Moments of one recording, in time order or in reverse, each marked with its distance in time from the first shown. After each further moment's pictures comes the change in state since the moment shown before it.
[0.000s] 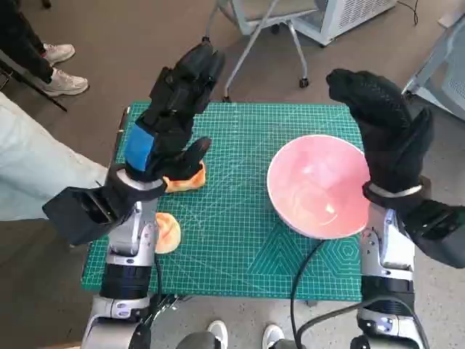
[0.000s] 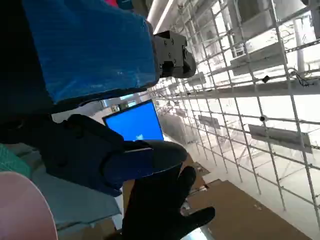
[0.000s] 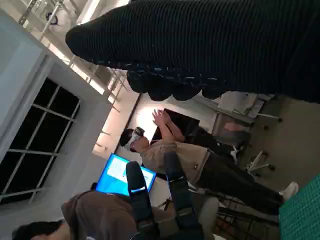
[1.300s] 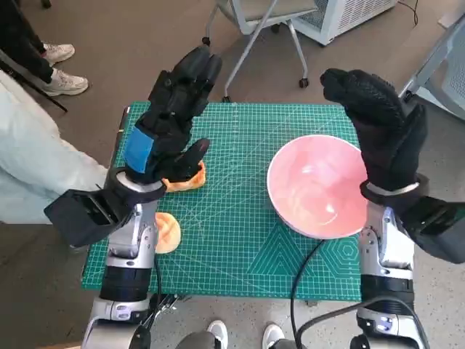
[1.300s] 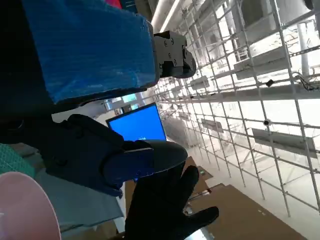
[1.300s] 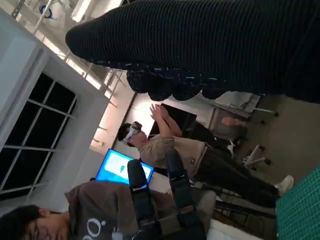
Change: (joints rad) left arm 0.019 0.000 -0.001 -0.003 0.006 -0.001 0.015; right arm -0.002 -0.001 0.008 -0.014 -0.003 0.034 0.007
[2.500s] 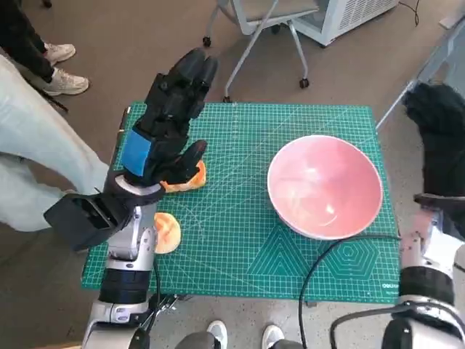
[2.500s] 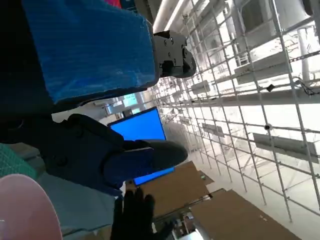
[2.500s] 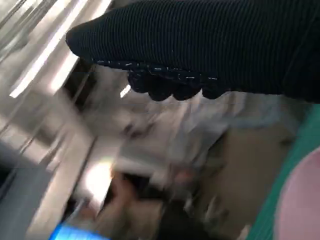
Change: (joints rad) left arm 0.016 0.000 0.001 0.000 0.001 -0.016 0.016; right arm -0.114 -0.211 -0.237 0.730 -0.012 -0.201 -0.109
